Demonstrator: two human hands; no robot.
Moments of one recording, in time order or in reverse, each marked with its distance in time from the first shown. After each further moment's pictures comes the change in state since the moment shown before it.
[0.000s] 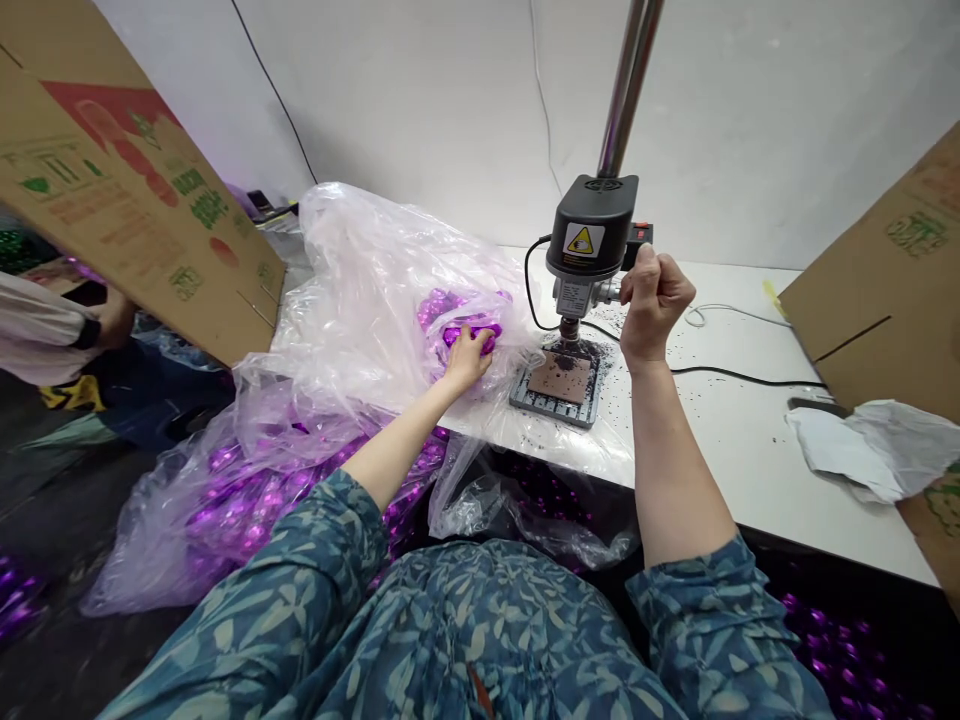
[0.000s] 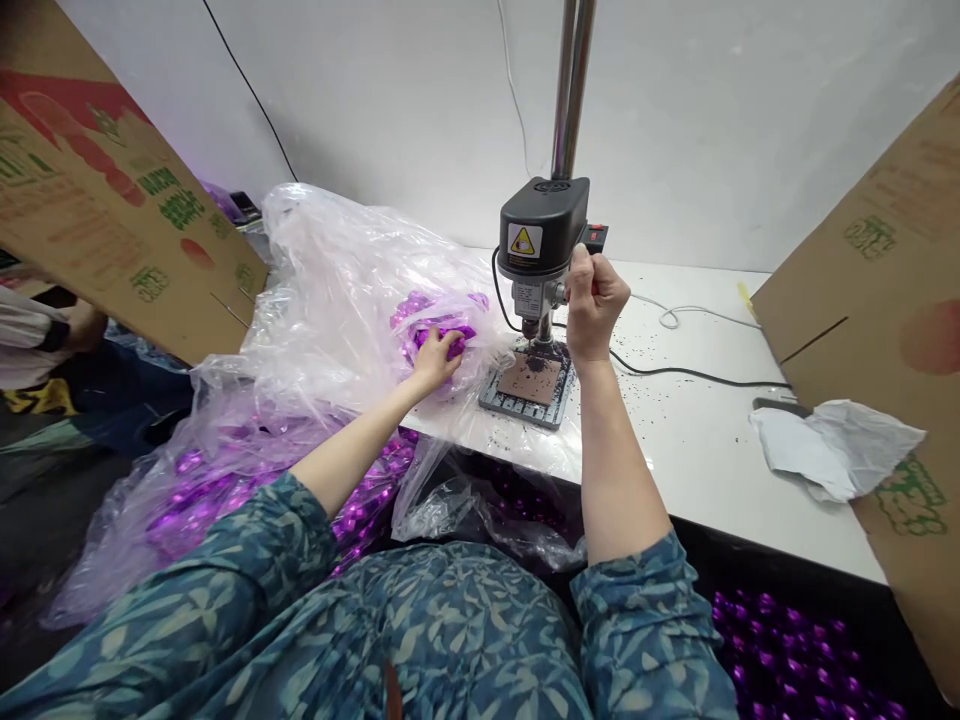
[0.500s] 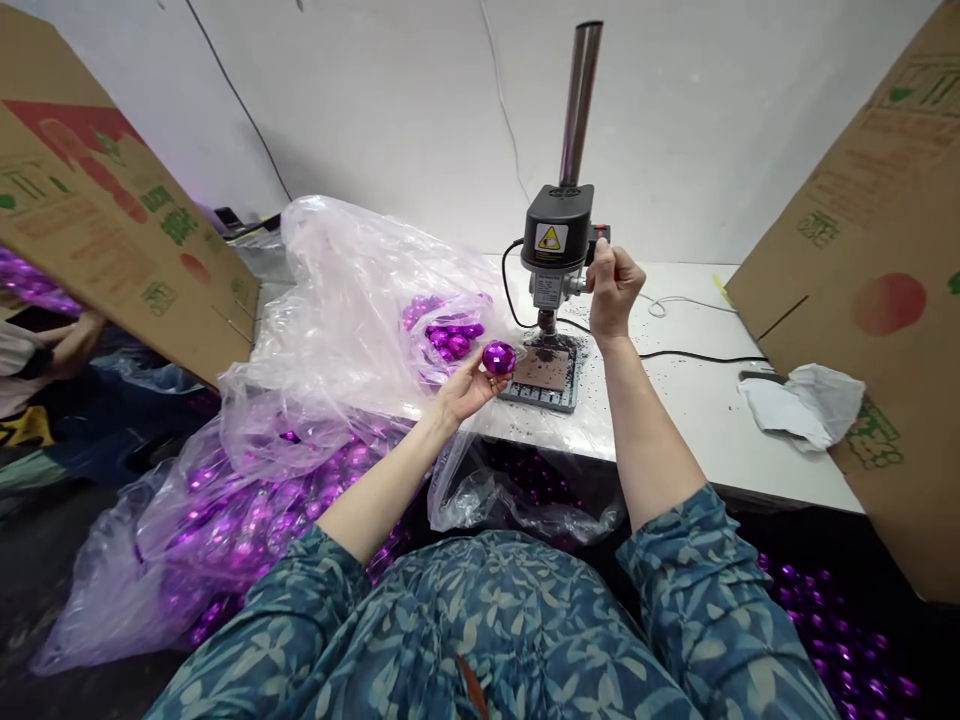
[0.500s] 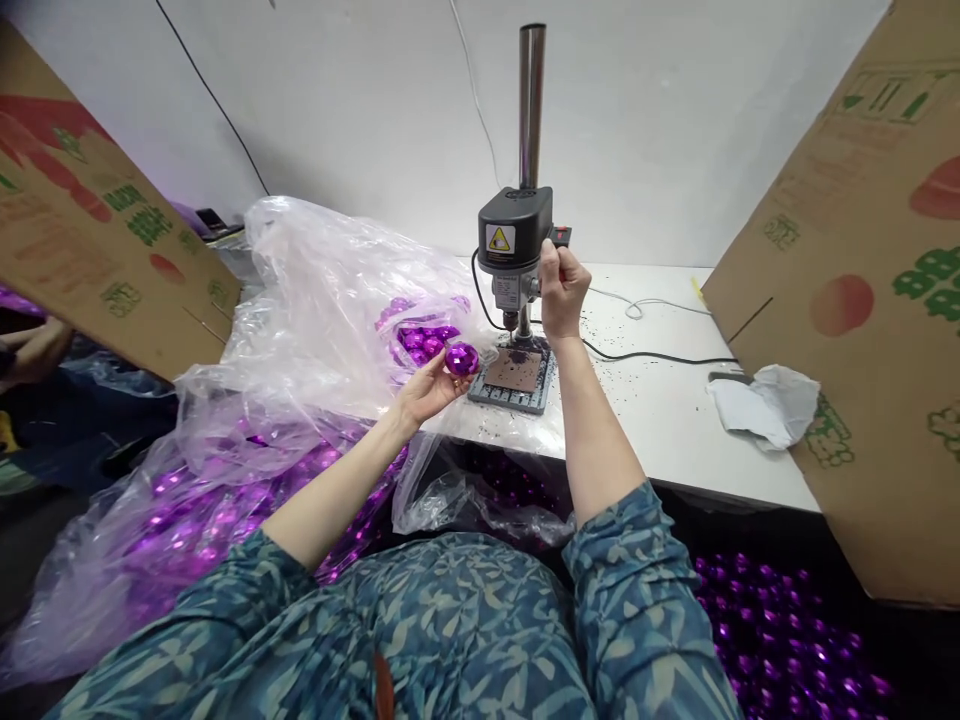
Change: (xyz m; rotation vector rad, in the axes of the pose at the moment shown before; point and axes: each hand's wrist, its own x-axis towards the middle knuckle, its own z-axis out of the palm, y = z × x) left_hand -0.061 0.033 0.002 -1.687 -0.412 -0.402; right_hand -0.001 -0.002 0.001 -0.046 -0.027 0.024
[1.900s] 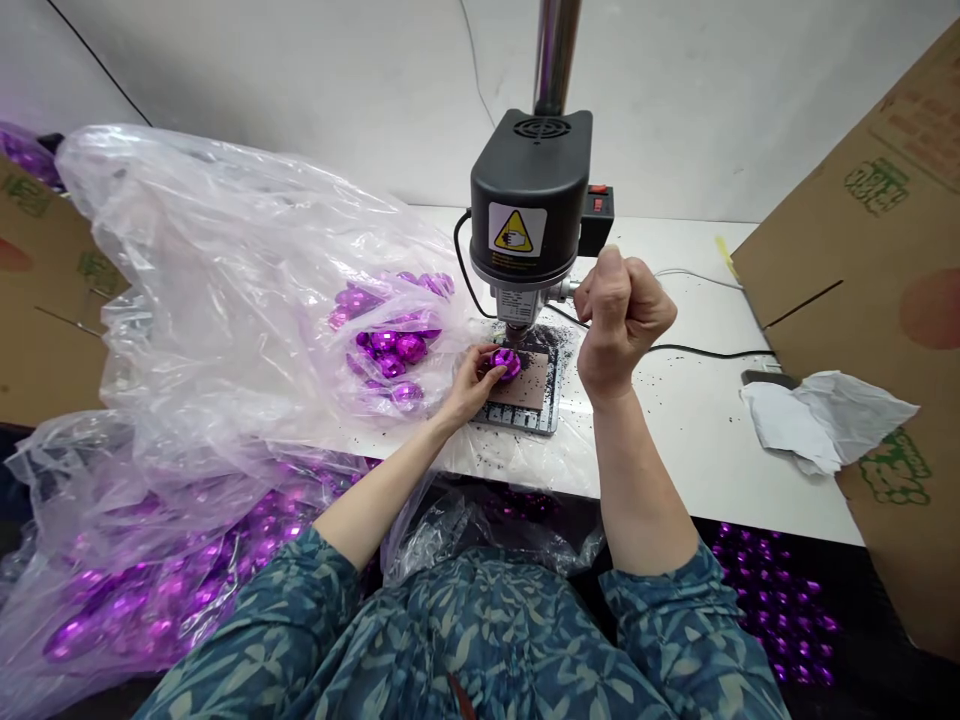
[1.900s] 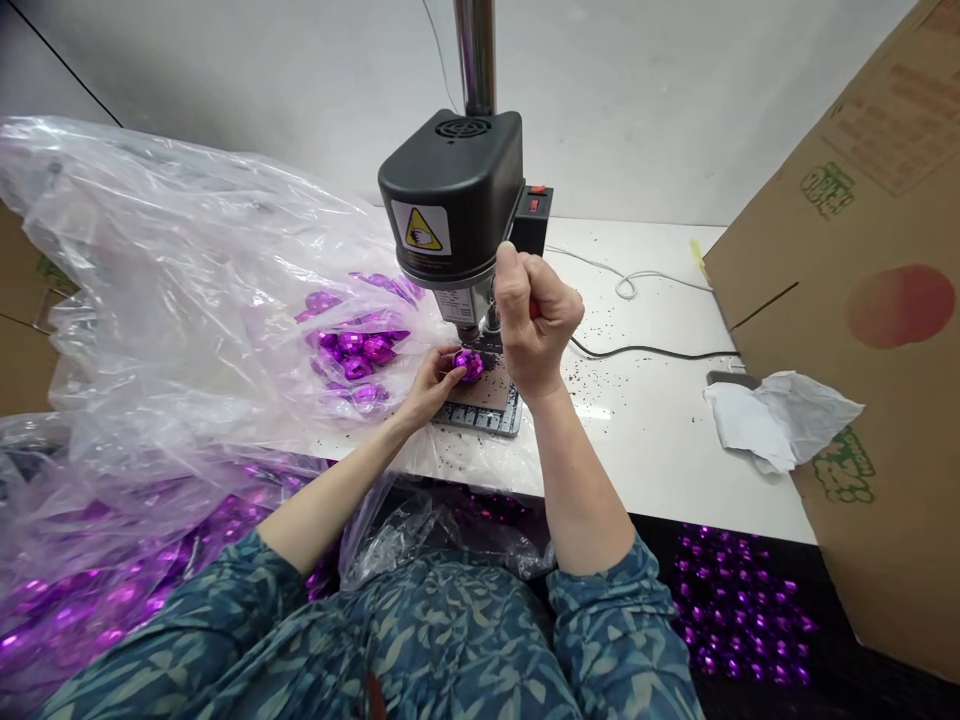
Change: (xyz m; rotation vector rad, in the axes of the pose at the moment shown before) left_hand 0.116 -0.068 -0.011 0.645 -0.027 0.491; right_hand -0.008 -0.012 -0.004 -0.015 0.022 -0.105
